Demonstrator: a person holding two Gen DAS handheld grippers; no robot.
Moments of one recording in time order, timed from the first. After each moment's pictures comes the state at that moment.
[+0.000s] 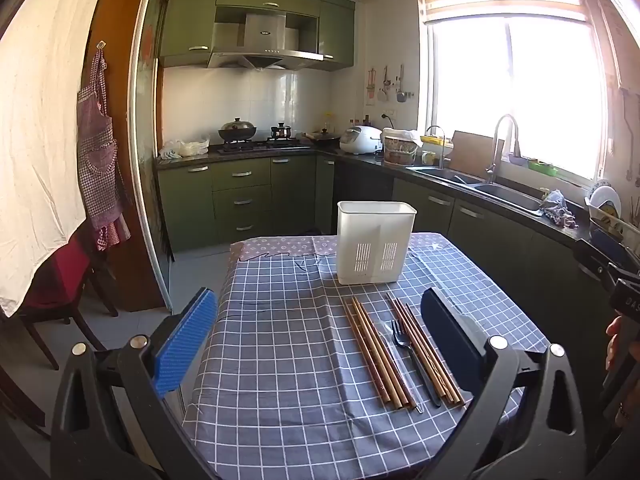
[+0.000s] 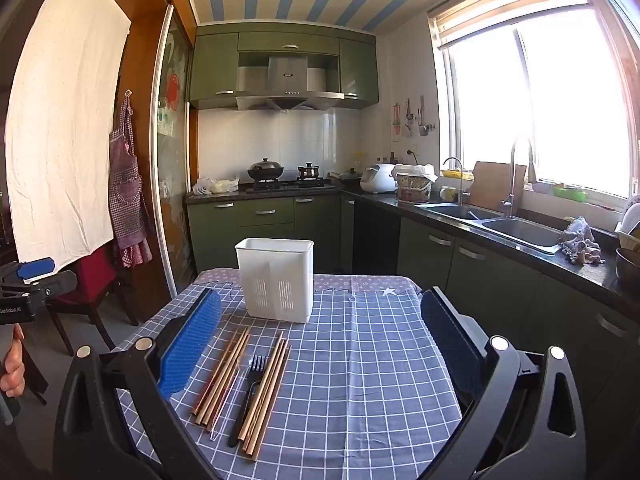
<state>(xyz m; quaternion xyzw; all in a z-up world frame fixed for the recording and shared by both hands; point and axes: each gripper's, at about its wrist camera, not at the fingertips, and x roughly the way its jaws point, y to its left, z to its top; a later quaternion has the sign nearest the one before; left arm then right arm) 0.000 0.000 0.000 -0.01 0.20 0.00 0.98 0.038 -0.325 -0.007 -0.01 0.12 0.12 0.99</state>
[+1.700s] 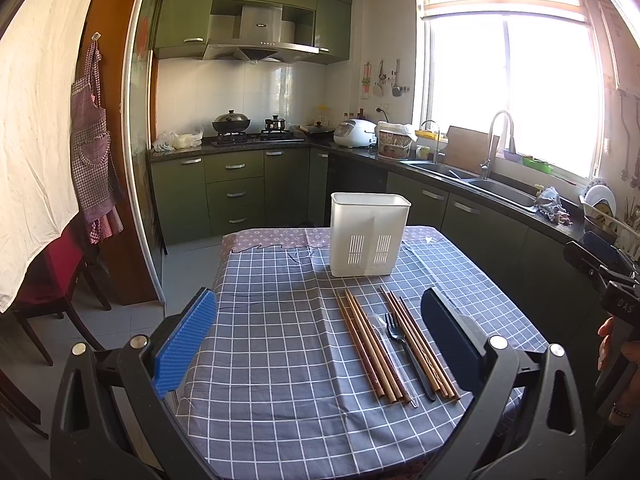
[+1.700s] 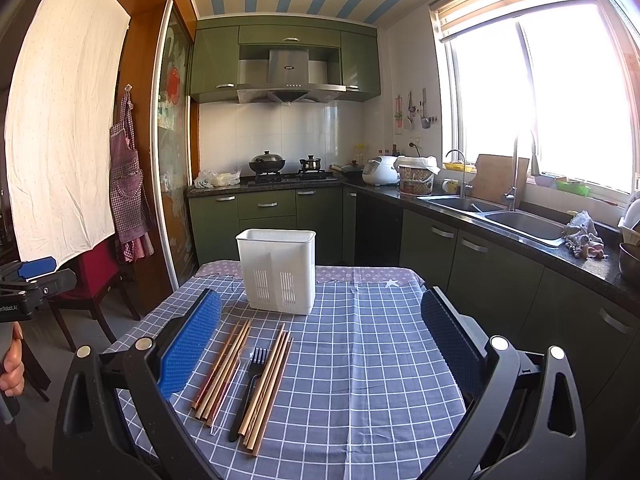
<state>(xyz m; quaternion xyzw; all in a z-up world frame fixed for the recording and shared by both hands) 0.002 -0.008 -0.013 -0.02 0.21 -0.01 0.98 0.047 -0.322 -0.022 0.00 0.13 0.13 0.98</state>
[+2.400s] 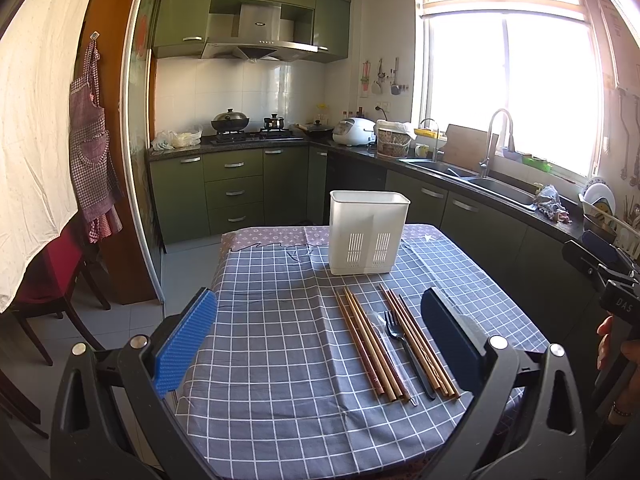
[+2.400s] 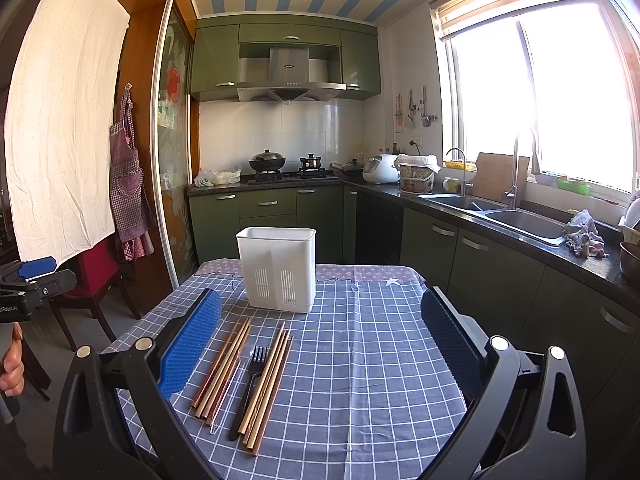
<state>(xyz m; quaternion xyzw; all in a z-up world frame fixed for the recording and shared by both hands) 0.003 -0.007 -0.013 -0.02 0.21 -0.01 0.98 0.047 -0.323 -0.023 0.00 0.13 0.13 0.98</state>
